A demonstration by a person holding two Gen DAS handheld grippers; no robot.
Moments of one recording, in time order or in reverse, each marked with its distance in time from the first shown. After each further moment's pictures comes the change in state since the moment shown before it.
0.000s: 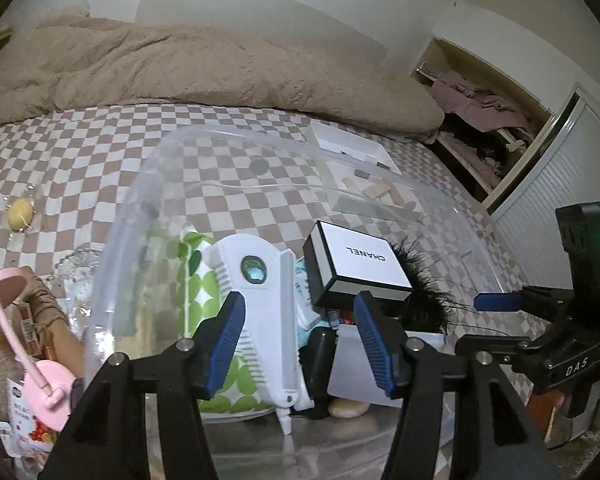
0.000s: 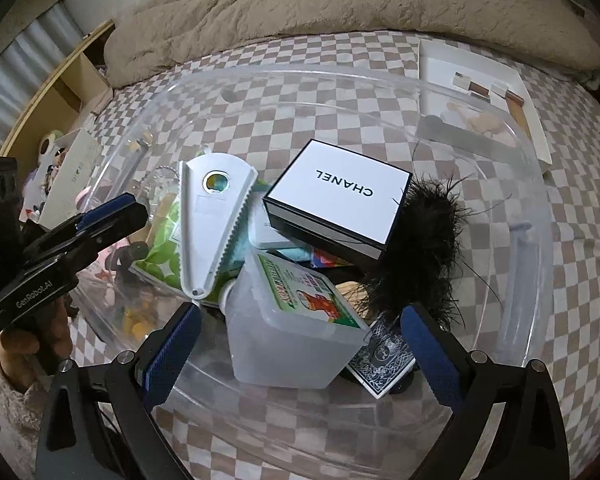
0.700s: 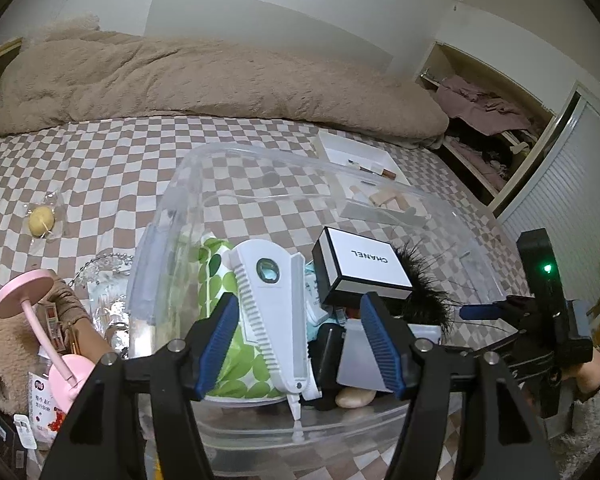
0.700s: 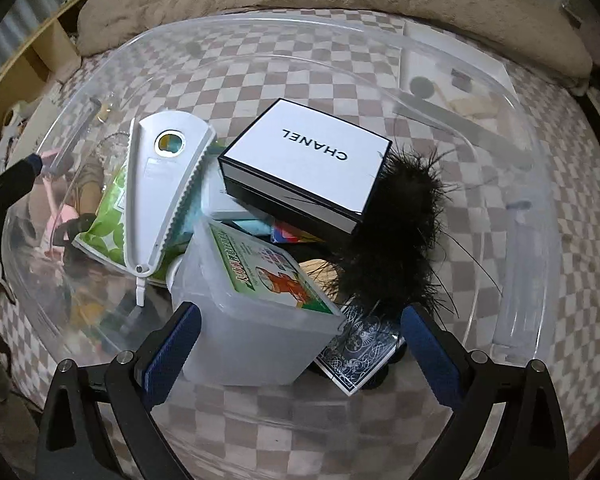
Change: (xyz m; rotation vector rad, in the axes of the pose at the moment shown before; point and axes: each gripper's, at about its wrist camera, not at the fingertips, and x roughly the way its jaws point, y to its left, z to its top) left arm -0.026 -0.002 -0.002 0.006 -0.028 0.047; right arm 0.033 -0.008 -0.013 -0.011 0.075 -0.149
